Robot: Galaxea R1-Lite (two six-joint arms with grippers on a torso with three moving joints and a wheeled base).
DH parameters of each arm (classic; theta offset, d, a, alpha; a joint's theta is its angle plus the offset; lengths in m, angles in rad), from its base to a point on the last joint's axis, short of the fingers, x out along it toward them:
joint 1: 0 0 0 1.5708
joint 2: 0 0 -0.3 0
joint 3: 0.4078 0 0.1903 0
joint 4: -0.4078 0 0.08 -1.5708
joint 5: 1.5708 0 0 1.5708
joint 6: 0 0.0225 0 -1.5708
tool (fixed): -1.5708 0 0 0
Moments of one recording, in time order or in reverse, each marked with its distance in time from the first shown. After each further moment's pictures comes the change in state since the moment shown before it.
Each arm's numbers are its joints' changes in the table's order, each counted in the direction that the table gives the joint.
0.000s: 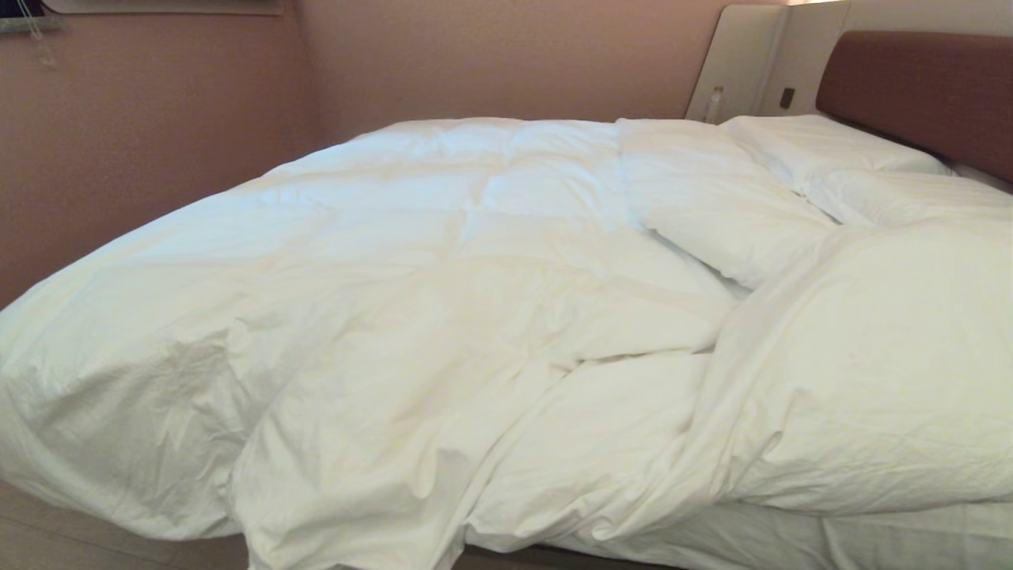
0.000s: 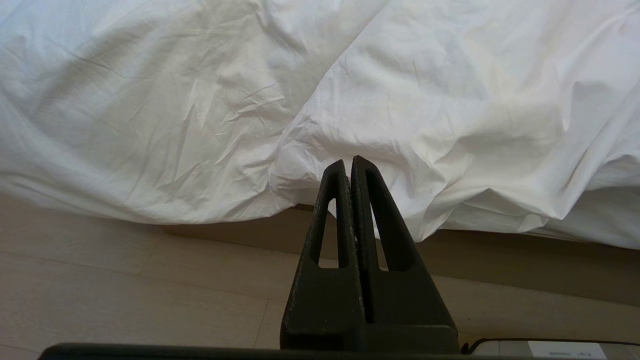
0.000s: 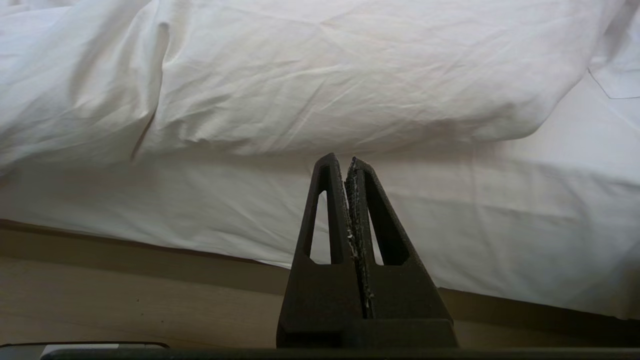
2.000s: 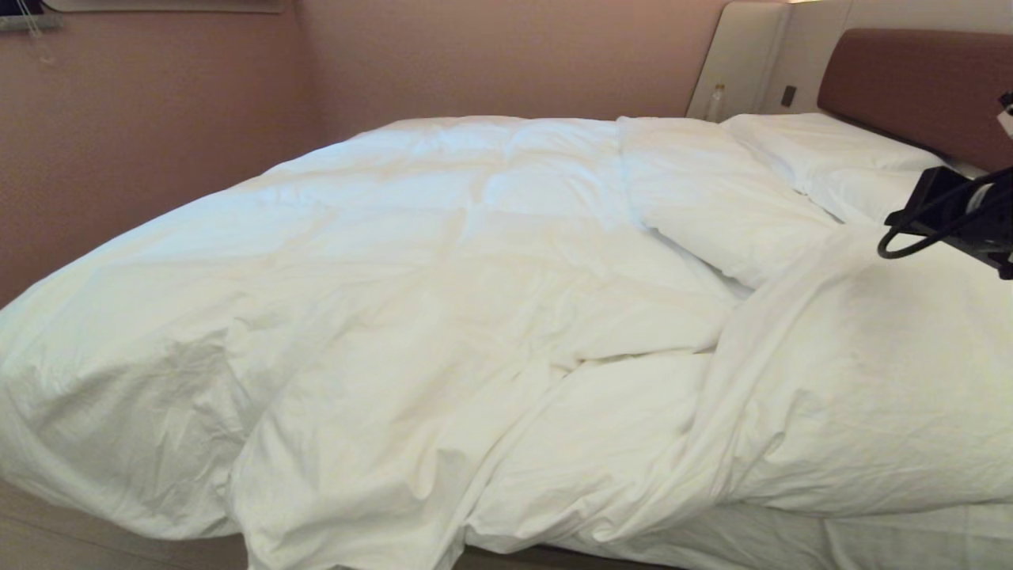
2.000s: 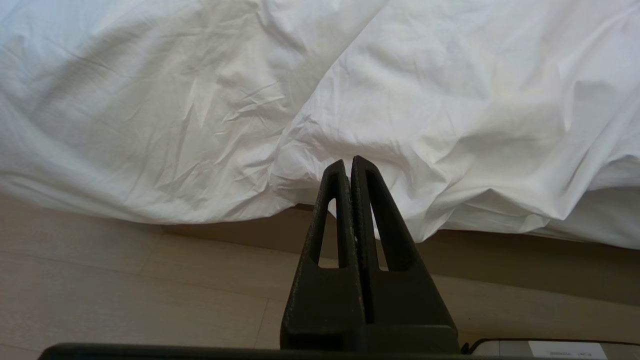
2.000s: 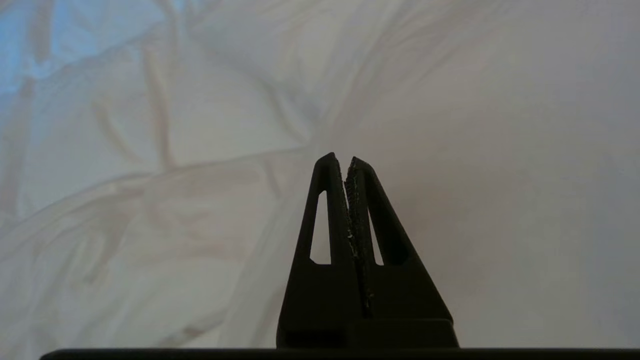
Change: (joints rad) left arm 0.000 0.000 0.000 0.000 0.000 0.000; right arm -0.077 -1.574 1.391 -0.184 -0.019 0.421
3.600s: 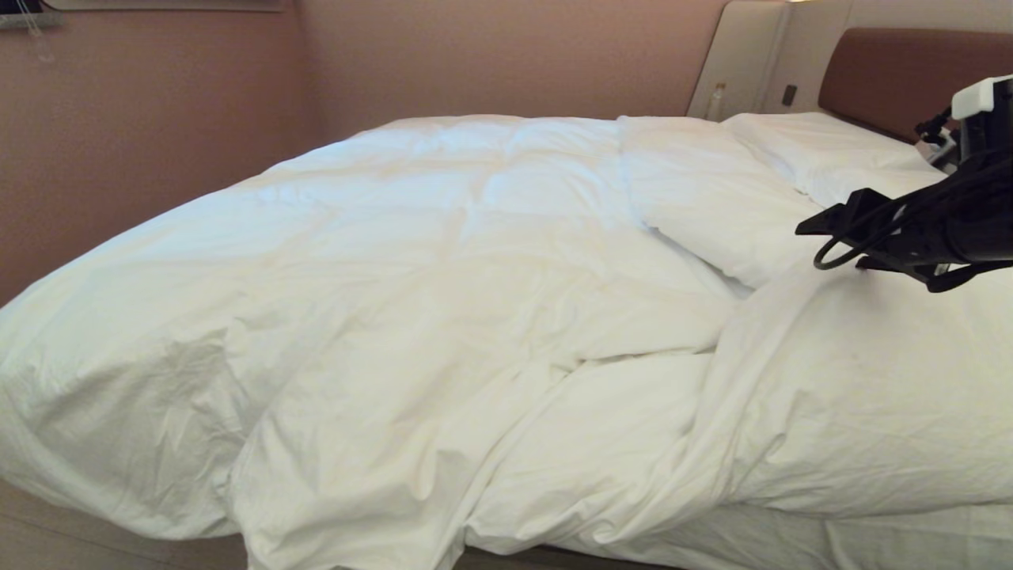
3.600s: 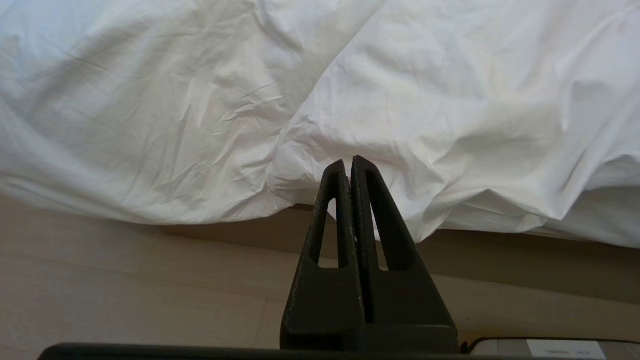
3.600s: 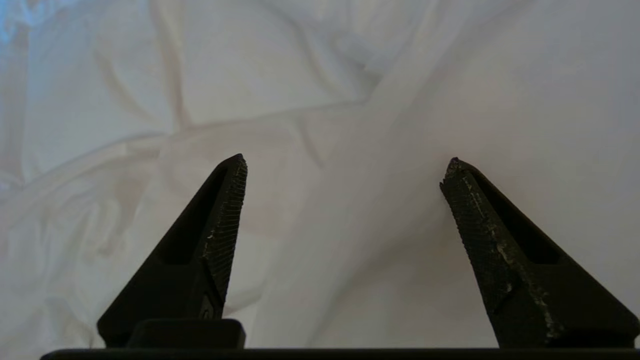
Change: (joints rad) left arm 0.000 0.000 0.000 0.000 0.000 0.000; right arm 0.130 -0.074 0.038 -0.057 -0.046 0.062
